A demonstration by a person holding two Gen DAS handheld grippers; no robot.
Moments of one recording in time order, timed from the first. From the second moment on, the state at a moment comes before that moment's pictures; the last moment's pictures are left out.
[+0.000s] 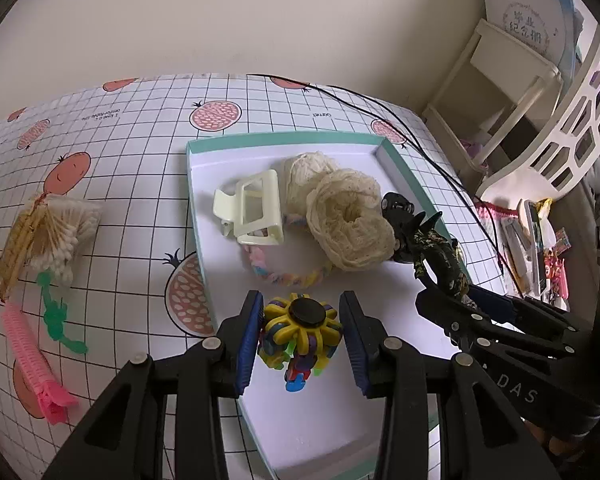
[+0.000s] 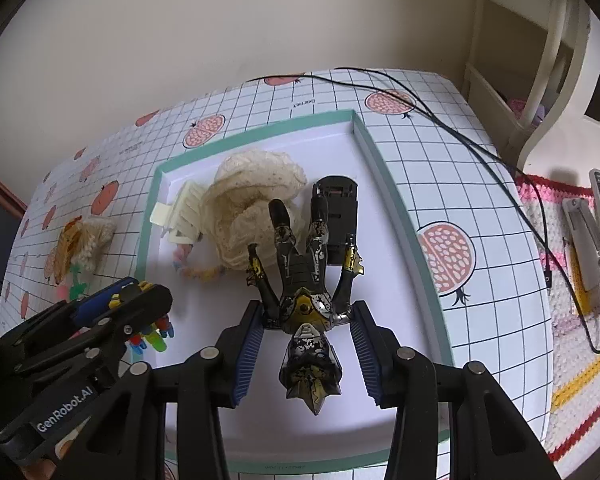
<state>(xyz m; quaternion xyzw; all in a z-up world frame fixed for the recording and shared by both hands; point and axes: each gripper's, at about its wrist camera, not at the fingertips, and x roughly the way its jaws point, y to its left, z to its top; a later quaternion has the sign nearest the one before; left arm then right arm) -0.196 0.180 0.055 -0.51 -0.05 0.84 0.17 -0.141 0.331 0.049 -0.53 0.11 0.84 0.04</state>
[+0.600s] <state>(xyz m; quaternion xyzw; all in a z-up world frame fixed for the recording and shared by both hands) -0.197 0.188 0.036 -0.53 -0.06 0.83 0.17 -0.147 0.328 0.032 -0.55 0.10 0.83 0.04</state>
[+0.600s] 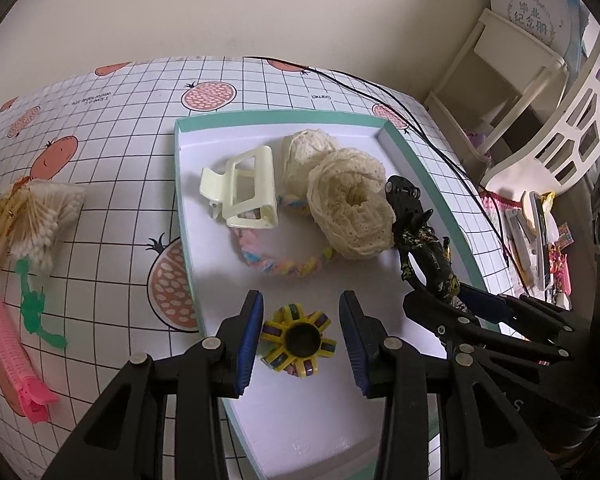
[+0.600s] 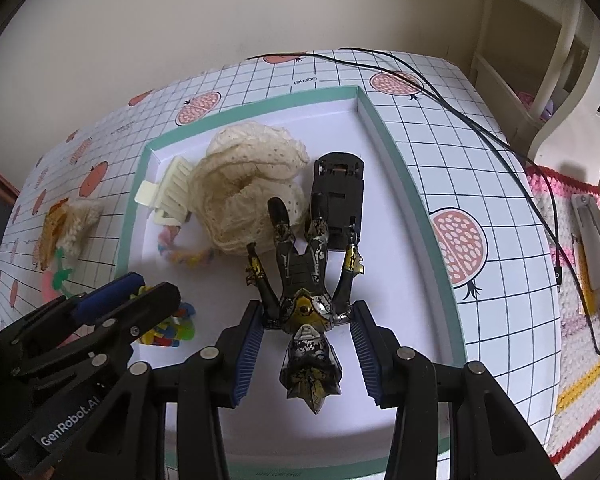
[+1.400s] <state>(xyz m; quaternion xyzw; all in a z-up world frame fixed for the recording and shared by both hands) -0.201 0.180 0.042 -0.53 -0.07 0.83 0.17 -0.151 0.326 0.026 -0.56 0.09 0.82 0.05</state>
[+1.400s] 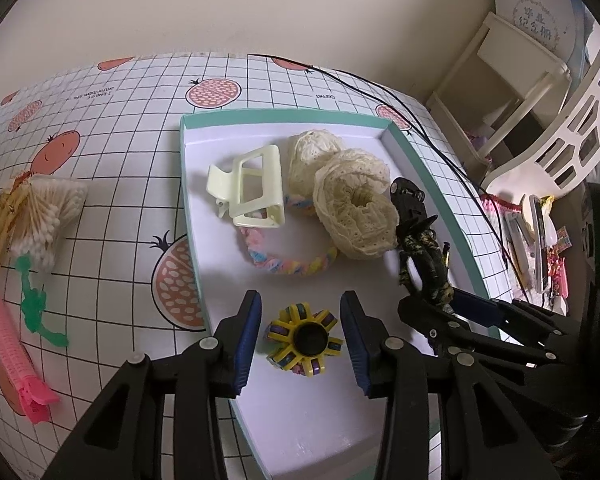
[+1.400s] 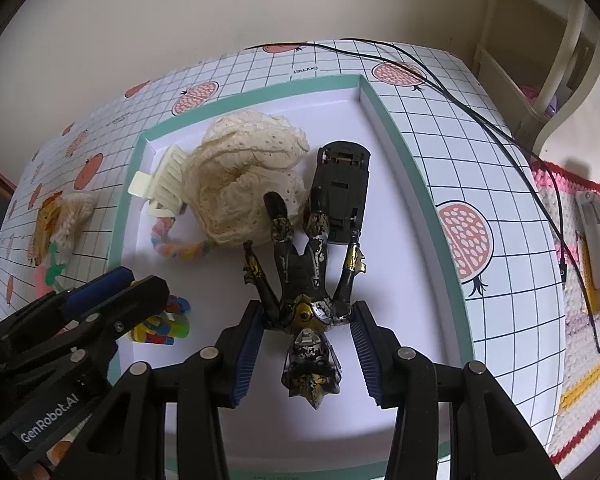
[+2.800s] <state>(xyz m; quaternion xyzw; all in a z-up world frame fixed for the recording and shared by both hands) -0.207 0.135 0.060 -0.50 -0.09 0.86 0.08 -0.152 0.326 0.038 -0.52 0.10 0.84 0.05</state>
